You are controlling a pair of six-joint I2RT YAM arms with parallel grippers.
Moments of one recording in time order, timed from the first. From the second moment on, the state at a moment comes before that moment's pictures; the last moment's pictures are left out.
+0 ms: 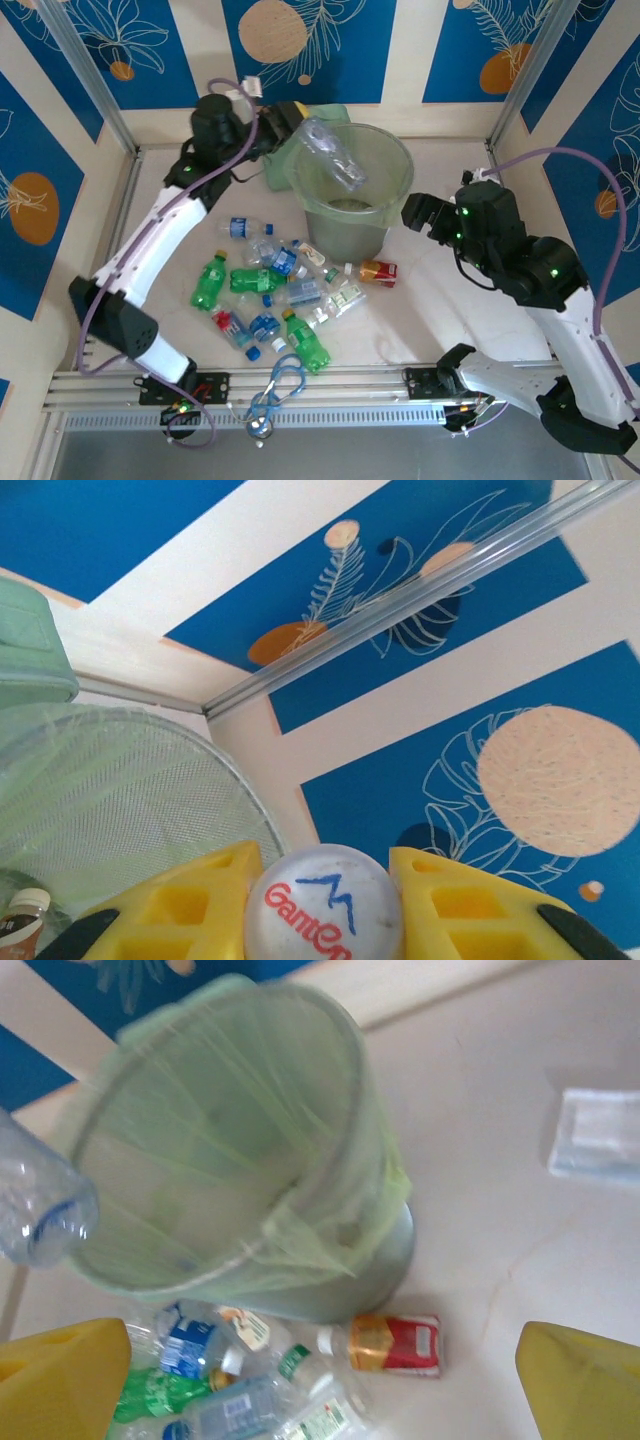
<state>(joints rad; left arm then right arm) -0.48 1.59 1.68 -0.16 0.39 -0.99 0.61 0.96 1.51 -1.21 0.35 0.75</state>
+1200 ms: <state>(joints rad) -0.65 1.82 1.92 -0.44 0.08 -0.76 0.49 0.89 1.36 -1.17 0.07 0.78</state>
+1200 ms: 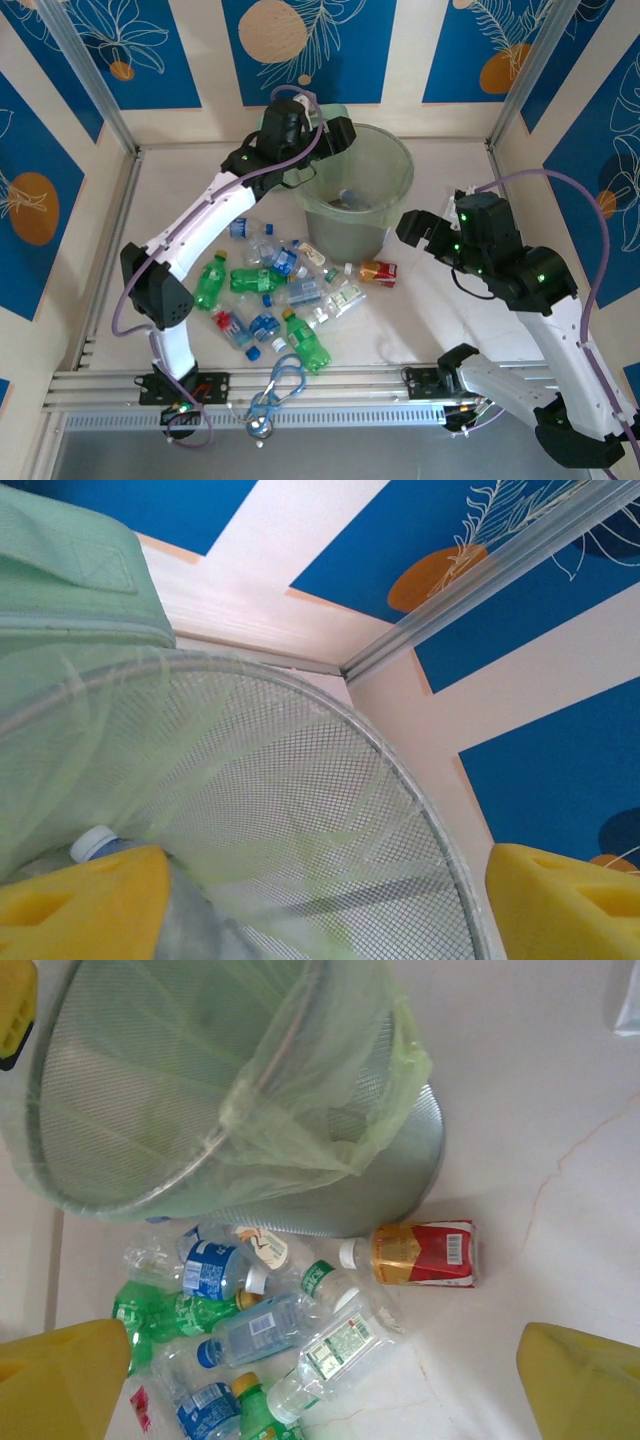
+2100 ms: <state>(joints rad) -0.26 1.23 1.02 -0.52 0.28 -0.88 0.93 1.17 1.42 -1.01 0.07 0.60</state>
